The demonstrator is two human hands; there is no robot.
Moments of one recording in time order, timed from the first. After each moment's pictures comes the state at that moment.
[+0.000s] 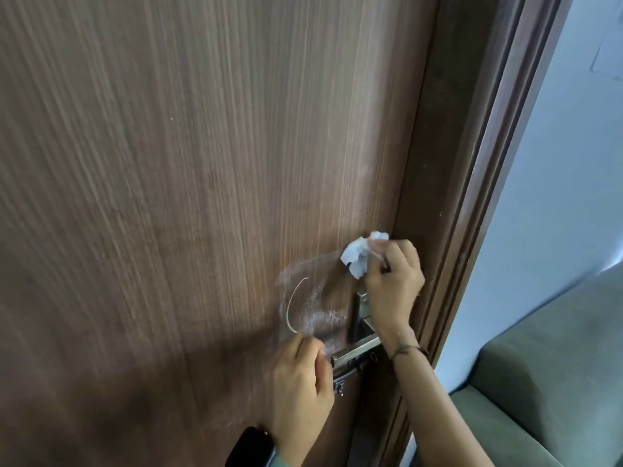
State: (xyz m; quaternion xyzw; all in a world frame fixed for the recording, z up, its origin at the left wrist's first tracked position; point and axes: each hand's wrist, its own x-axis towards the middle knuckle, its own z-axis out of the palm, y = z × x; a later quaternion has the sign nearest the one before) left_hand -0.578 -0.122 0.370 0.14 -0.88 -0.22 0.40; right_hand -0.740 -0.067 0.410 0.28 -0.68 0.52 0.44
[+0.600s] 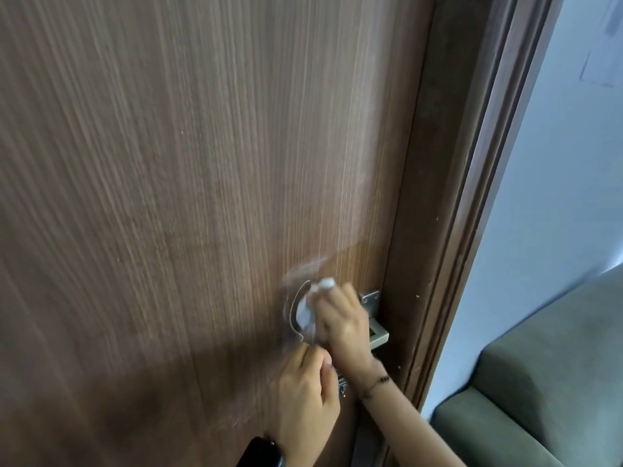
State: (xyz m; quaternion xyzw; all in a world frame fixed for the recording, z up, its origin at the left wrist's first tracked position) left_hand -0.571 -0.116 0.367 0.14 -0.88 -0.20 0.42; right_hand -0.694 -0.088 0.368 0.47 -0.68 0.36 0.43
